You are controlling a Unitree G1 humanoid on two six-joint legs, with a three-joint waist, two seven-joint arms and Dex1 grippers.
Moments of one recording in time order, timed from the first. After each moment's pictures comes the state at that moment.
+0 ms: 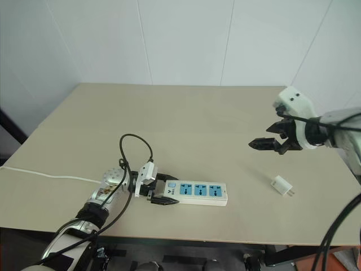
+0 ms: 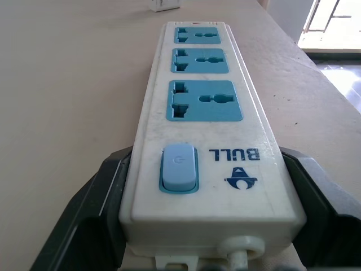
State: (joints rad) left arm -0.63 0.31 -0.20 0.65 -0.14 -0.22 -1.41; right arm -0.99 -1.18 0.29 0.04 0.40 1.19 0.98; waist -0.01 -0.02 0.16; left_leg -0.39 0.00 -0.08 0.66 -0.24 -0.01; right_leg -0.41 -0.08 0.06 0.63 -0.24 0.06
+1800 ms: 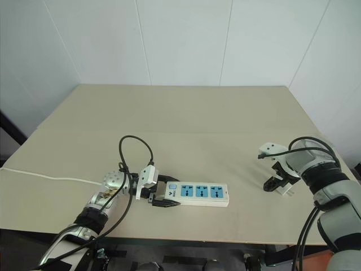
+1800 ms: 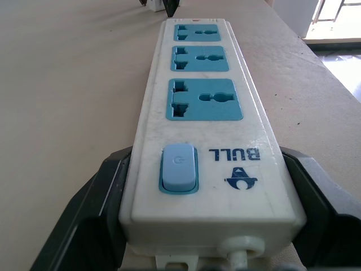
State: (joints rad) left arm -0.57 0.33 -0.22 0.55 -0.13 -0.19 -1.38; right arm -0.98 -0.96 0.64 0.56 -0.14 0.98 1.30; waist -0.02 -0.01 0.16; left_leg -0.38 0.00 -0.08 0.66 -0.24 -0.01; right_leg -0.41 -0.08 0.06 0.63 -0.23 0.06
